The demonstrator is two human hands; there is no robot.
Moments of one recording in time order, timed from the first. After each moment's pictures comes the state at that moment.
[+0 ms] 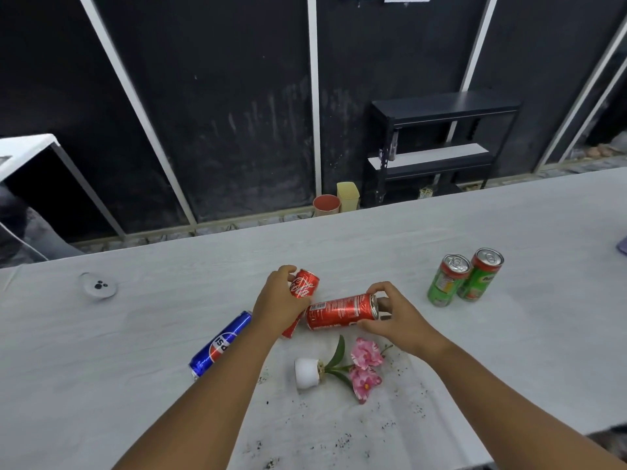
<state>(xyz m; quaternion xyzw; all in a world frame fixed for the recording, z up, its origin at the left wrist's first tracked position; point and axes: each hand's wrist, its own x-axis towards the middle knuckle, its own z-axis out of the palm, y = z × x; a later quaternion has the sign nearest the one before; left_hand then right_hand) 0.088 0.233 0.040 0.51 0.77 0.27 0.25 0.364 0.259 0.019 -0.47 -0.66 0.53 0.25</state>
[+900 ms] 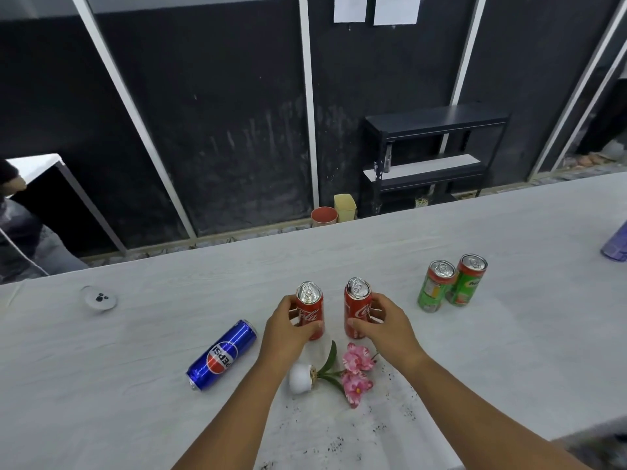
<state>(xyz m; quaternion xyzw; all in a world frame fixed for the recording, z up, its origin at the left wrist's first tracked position) 0.123 0.191 0.018 0.45 0.71 0.41 0.34 0.351 0.240 0.014 -0.52 -0.58 0.50 0.38</state>
